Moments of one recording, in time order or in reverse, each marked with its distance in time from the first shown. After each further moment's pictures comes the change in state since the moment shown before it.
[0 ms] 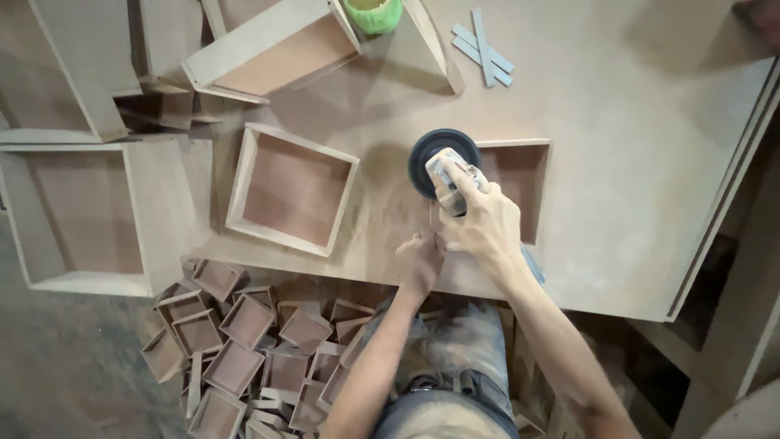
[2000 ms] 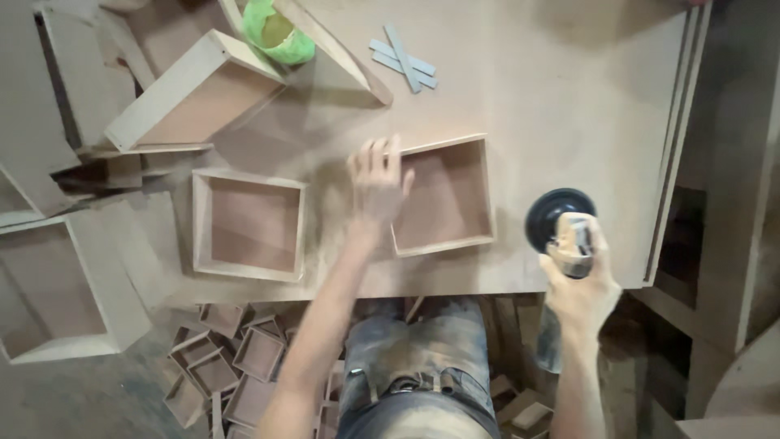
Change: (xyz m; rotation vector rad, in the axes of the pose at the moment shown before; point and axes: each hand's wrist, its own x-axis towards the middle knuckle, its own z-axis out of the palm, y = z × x) left_hand 0.142 0.087 -0.081 0.227 0.249 0.627; right_hand -0.148 0.132 -0.083 0.171 0.475 0.637
